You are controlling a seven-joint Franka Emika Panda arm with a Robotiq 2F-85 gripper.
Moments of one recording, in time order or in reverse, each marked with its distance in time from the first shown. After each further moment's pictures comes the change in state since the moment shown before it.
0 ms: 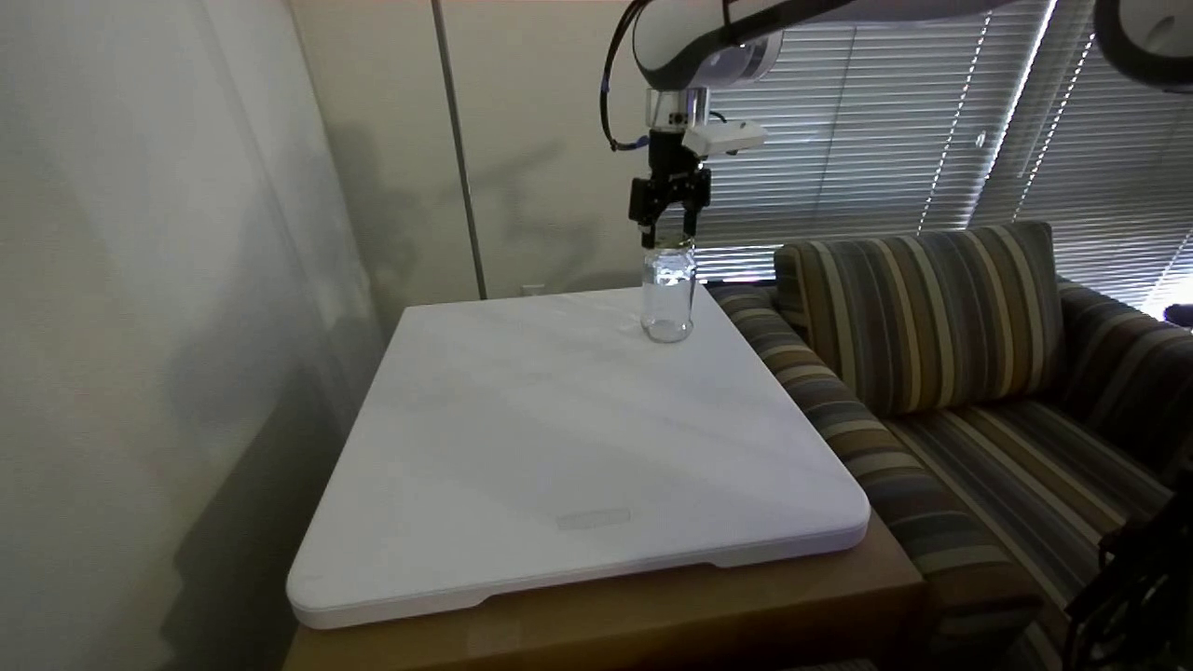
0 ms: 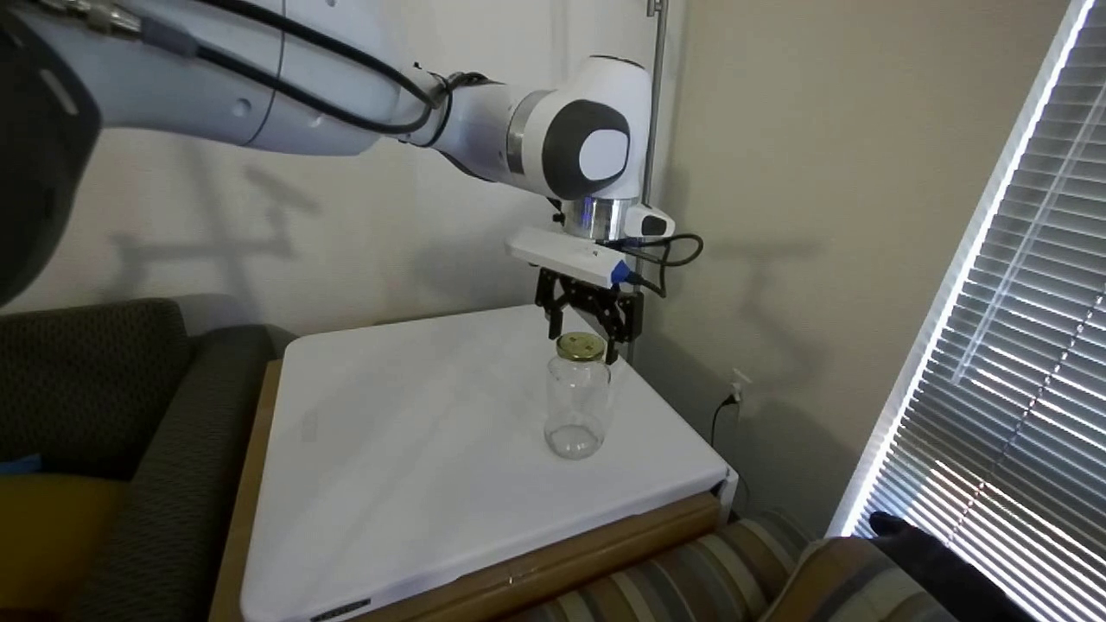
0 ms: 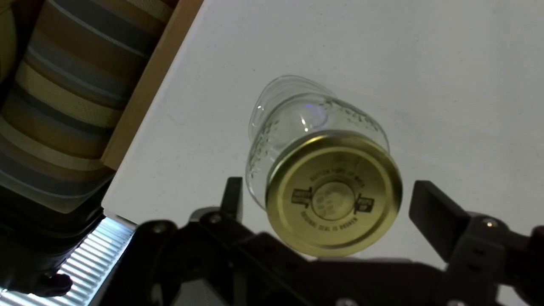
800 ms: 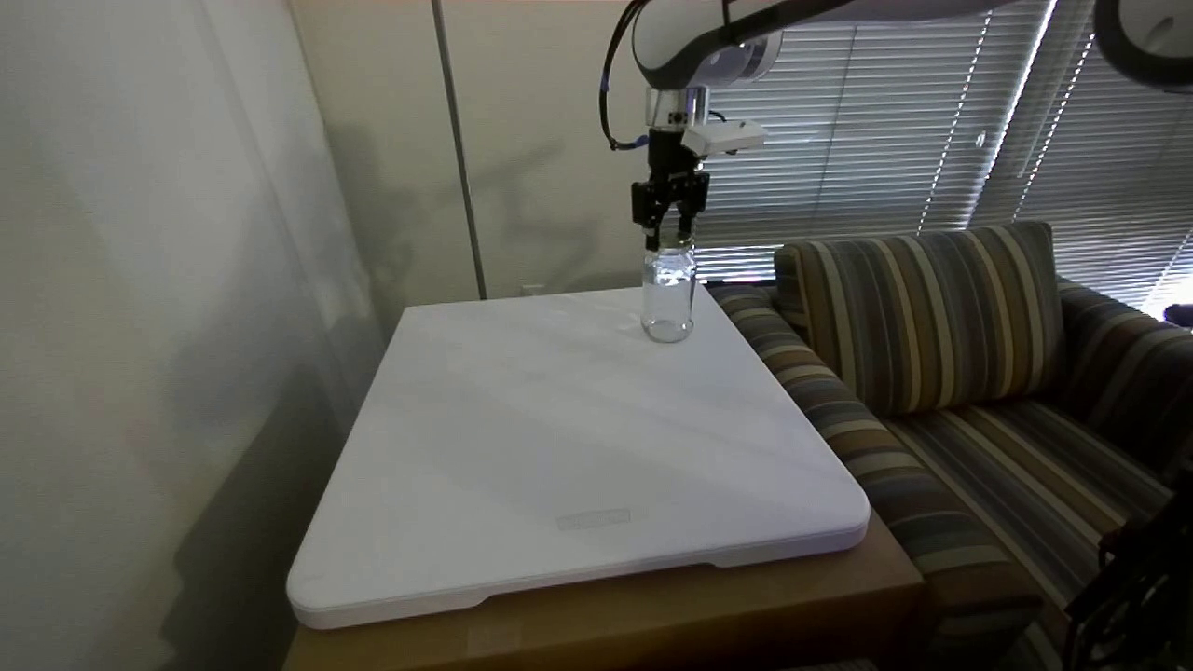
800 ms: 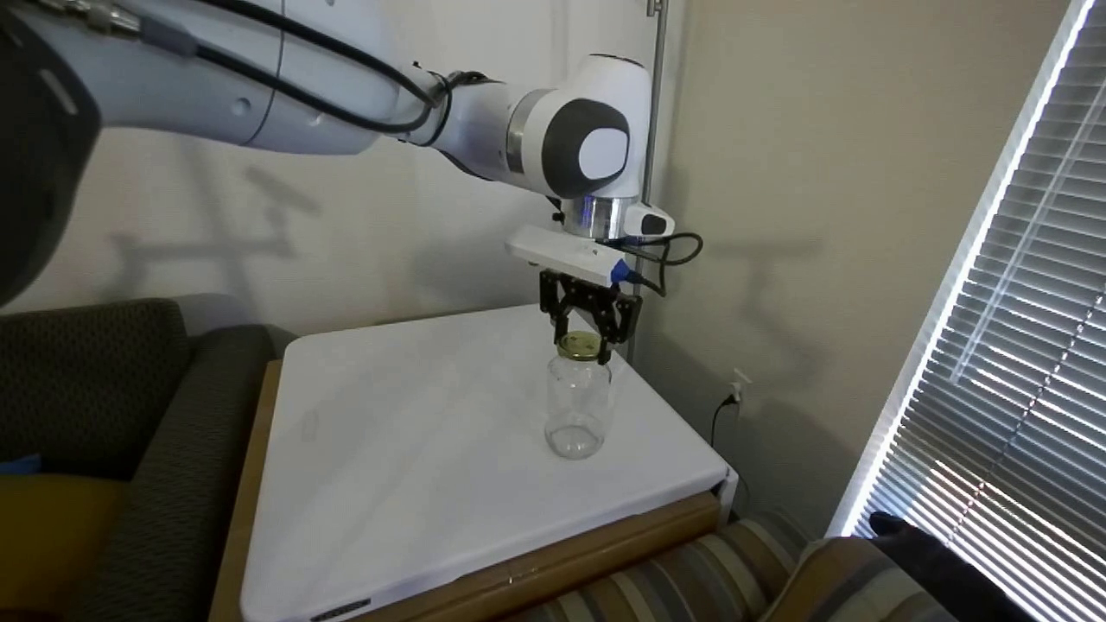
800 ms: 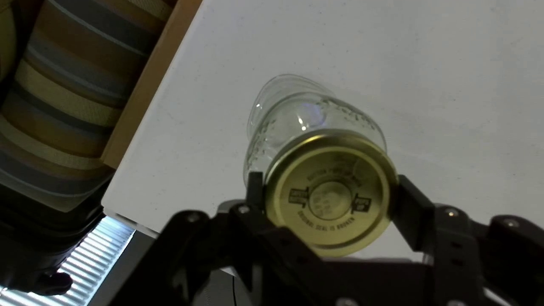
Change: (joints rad) arm 0.001 0.000 0.000 0.003 0.000 0.000 0.001
